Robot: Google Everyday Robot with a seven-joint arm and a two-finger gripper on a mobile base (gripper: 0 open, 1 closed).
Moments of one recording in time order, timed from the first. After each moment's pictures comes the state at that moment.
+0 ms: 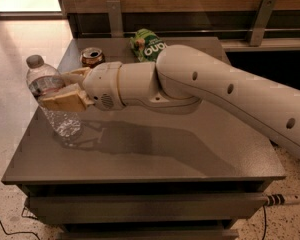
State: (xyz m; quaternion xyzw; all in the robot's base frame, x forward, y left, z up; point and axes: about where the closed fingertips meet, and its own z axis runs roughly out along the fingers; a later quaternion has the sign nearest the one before) arm 0.489 0.185 0.939 -0.52 0.57 0.41 0.50
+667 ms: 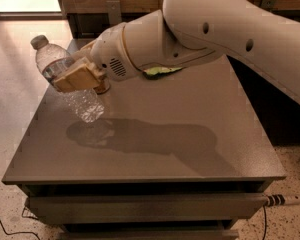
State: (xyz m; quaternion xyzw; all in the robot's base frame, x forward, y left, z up) arm 0.498 0.150 0.973 -0.57 0.62 0.33 0.43
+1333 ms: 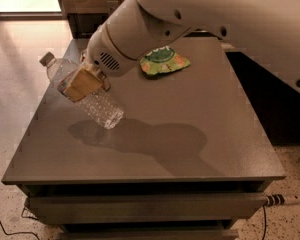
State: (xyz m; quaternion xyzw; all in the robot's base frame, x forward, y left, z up) arm 0.503 0.137 0.949 -0.59 0.70 0.22 0.33
